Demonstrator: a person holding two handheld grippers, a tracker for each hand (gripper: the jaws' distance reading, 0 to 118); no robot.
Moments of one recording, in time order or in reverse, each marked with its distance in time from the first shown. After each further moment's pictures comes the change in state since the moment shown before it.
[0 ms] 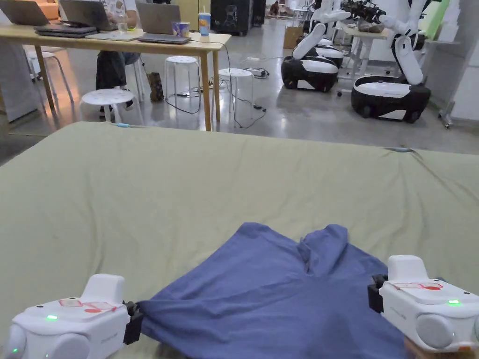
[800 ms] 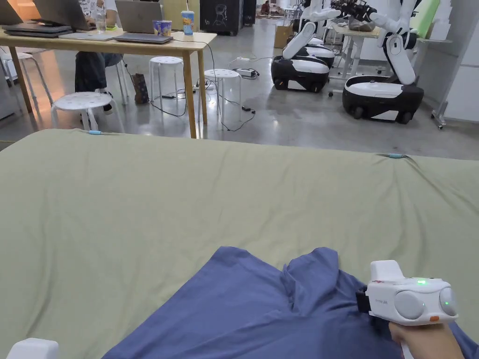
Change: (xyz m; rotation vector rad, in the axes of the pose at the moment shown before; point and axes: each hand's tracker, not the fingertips) left arm 0.014 0.013 -0.032 -0.064 0.056 -0.020; right arm 0.065 0.035 -0.150 -0.195 0.061 0.000
